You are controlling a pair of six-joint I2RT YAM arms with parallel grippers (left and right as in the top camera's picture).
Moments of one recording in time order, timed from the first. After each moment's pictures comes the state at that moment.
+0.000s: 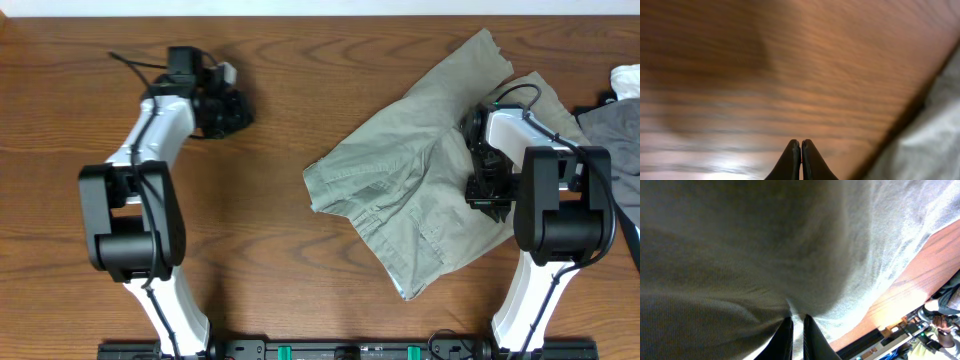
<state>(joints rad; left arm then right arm) 0.04 2.04 1.45 -0.58 0.49 -0.25 0.02 2.13 1.34 -1.25 0.38 0.37</state>
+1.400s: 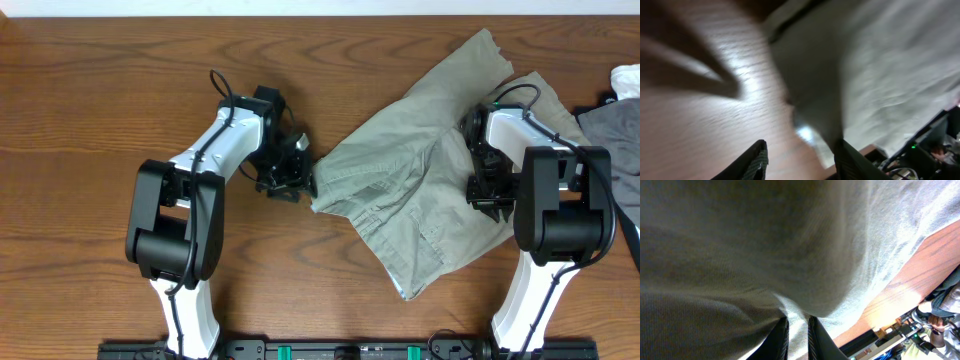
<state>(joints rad) -0.28 2.04 1.40 -1.07 0.58 -0.18 0.02 2.13 1.34 -1.25 0.39 0.35</state>
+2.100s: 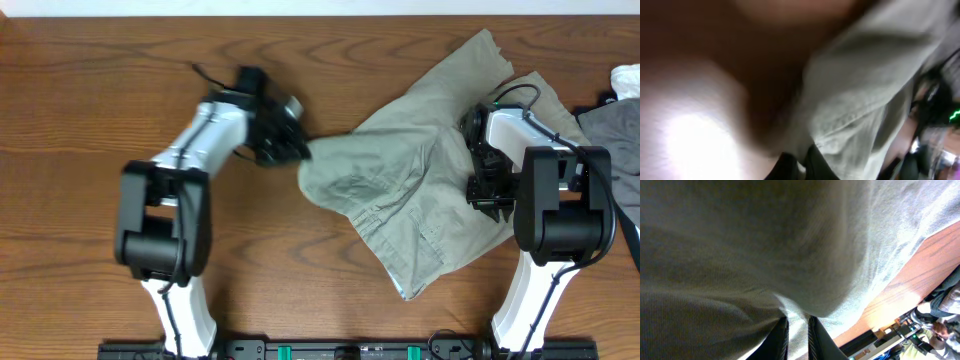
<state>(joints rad) -0.13 2.02 1.42 -0.72 0.70 -0.28 0.02 2.13 1.34 -1.25 0.39 0.34</state>
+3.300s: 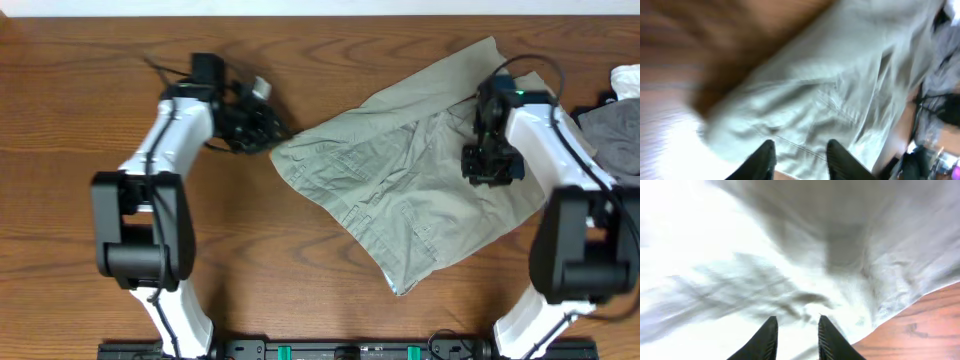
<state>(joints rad) -0.08 1.98 1.43 -0.80 0.72 -0.18 0.02 1.89 1.37 -1.11 0.10 0.13</state>
